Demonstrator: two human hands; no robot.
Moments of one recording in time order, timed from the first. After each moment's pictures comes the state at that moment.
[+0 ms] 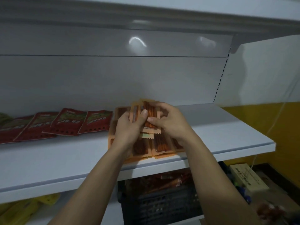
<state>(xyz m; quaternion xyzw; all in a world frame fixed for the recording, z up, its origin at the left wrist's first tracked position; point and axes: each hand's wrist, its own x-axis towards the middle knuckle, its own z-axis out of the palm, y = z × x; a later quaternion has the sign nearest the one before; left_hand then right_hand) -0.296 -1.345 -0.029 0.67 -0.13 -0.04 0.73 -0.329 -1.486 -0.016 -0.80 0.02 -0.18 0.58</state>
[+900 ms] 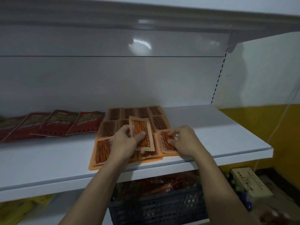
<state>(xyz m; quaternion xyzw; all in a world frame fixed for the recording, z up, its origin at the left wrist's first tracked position) -0.314 -1.375 -0.055 0.69 -0.09 -0.11 0.71 -0.348 -1.576 -0.072 -0.92 0.17 -0.09 0.34</state>
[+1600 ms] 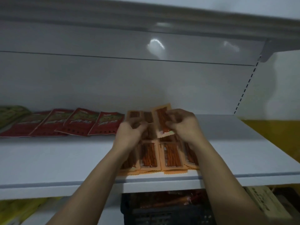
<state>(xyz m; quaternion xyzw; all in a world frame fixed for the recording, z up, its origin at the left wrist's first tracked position) -0.253 -1.330 -0.040 0.76 -0.10 0.02 0.64 -0.276 -1.516 -0.029 -0.84 0.04 -0.23 0.49</state>
